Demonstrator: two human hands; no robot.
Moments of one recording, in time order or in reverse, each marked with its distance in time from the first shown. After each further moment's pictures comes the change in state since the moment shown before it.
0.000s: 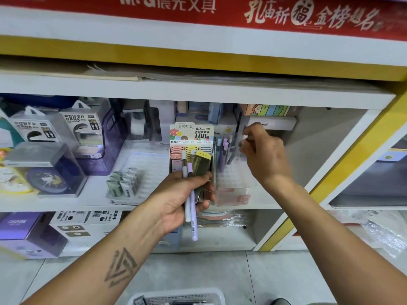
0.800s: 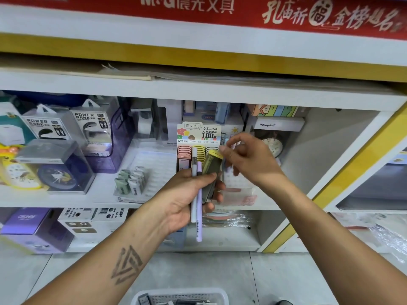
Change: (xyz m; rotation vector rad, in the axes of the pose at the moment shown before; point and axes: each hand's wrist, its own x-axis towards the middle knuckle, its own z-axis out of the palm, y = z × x) left_hand -0.006 0.004 0.000 0.039 -0.030 0.009; right_hand -0.004 -0.033 0.011 0.399 -0.309 0.251
